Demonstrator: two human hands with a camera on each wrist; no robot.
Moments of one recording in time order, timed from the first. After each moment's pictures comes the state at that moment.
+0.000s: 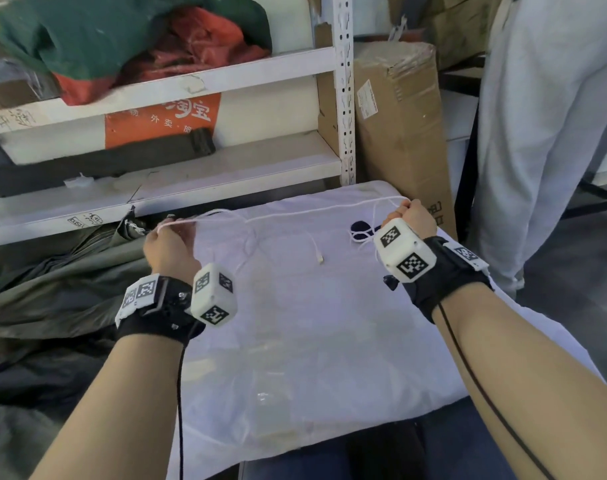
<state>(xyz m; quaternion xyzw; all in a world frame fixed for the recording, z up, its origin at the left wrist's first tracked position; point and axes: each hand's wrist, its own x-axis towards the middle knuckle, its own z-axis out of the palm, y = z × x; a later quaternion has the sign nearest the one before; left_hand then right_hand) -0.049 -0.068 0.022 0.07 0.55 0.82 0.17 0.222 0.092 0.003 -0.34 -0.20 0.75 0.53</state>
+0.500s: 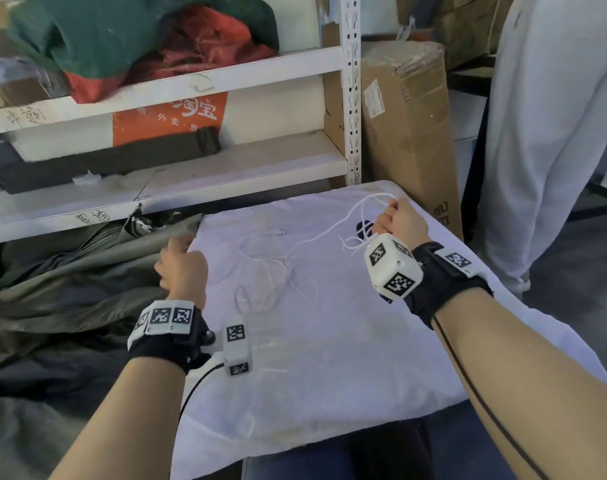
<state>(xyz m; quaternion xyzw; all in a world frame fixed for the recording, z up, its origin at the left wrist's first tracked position) -0.045 -0.088 -0.007 0.17 0.84 0.51 0.07 0.208 0.070 0.007 -0.35 -0.24 0.74 0.52</state>
